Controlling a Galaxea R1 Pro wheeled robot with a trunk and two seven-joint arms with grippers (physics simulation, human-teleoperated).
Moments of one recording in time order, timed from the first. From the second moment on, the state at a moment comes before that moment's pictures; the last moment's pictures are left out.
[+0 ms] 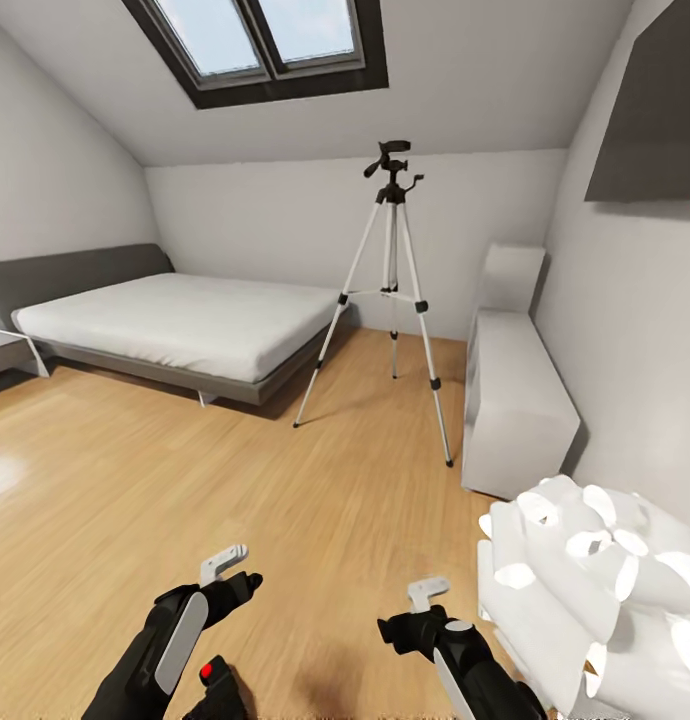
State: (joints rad) left arm -0.39 -0.04 0.07 -0.95 0.46 0.59 0.18; right arm -0.34 0.09 0.19 -0.85 0.00 0.44 0.07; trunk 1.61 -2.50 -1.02
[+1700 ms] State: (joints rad) left arm -0.39 -0.04 0.07 -0.95 0.46 0.59 0.18; right arm -0.34 0.08 0.20 -0.86 0.00 0.42 0.08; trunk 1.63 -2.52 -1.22
